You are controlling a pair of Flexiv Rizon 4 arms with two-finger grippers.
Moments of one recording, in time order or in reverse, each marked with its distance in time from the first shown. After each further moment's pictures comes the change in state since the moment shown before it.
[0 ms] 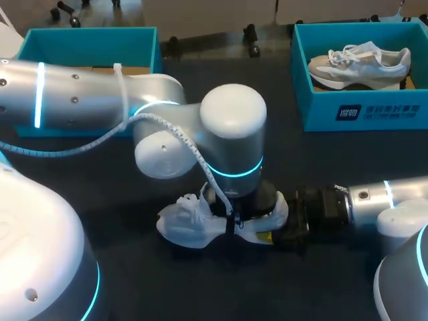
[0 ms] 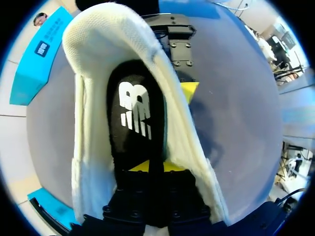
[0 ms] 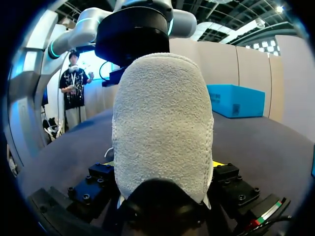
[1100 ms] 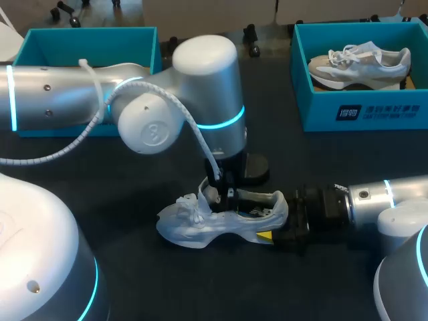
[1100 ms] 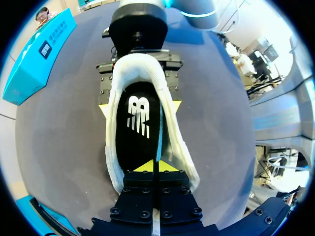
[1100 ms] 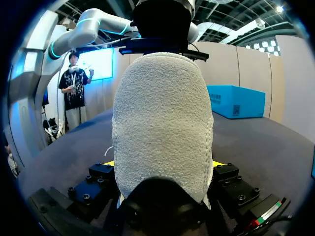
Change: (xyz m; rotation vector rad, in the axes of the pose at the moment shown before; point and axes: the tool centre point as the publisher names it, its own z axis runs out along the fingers) left arm 0.001 -0.001 -0.047 0.161 0.247 0.008; right arm 0.001 0.002 0.000 -0.002 0.004 0.000
